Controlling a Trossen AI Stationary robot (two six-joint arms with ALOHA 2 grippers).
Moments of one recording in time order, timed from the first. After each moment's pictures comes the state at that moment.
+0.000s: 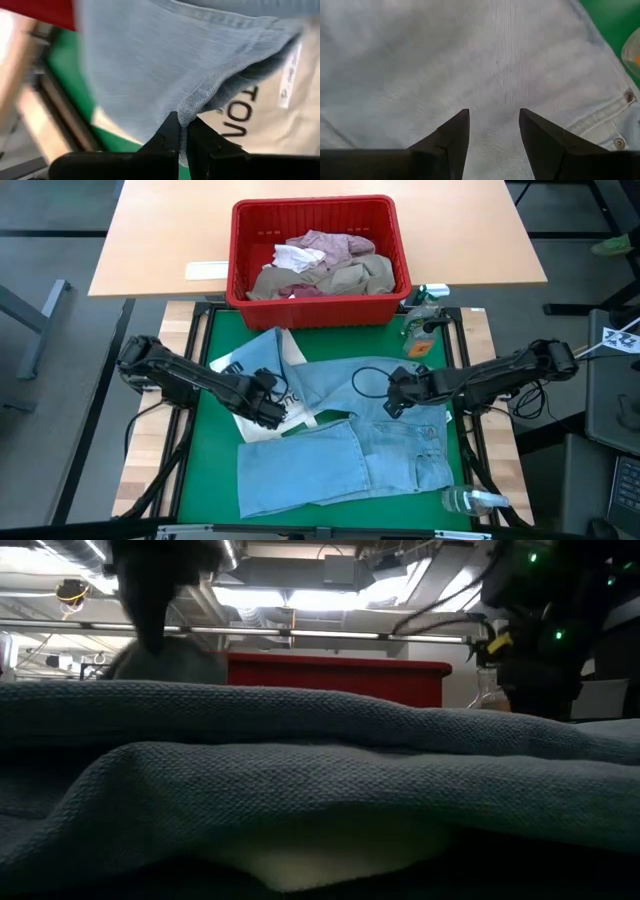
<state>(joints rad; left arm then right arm) -0.30 1.61 1.34 -1.50 -0.51 -1.08 0.13 1.28 0.65 -0.70 0.35 0.82</state>
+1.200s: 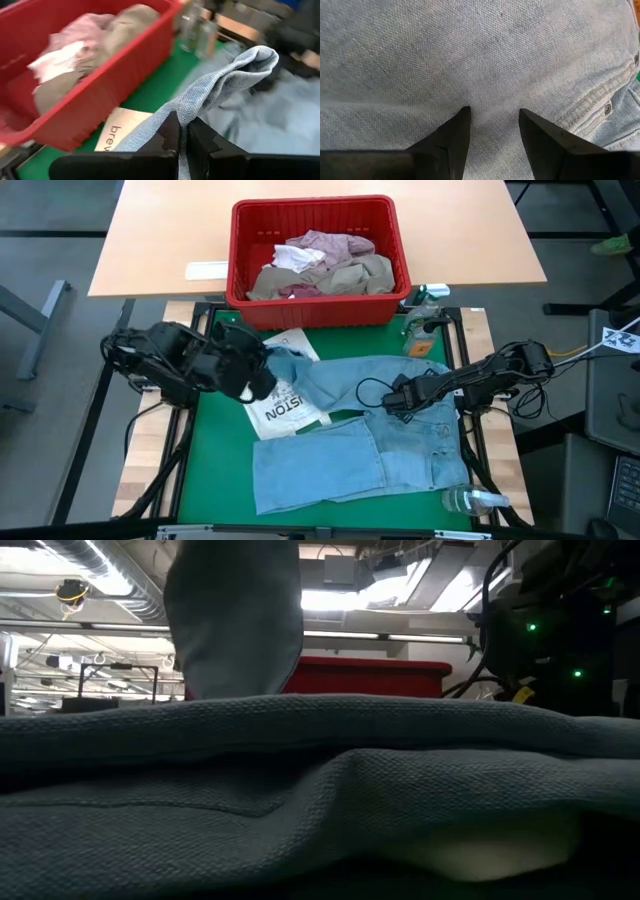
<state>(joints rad) -0.36 1.59 2.16 -1.57 -0.78 -0.83 0.13 1.54 0.68 -0.98 0.27 0.86</state>
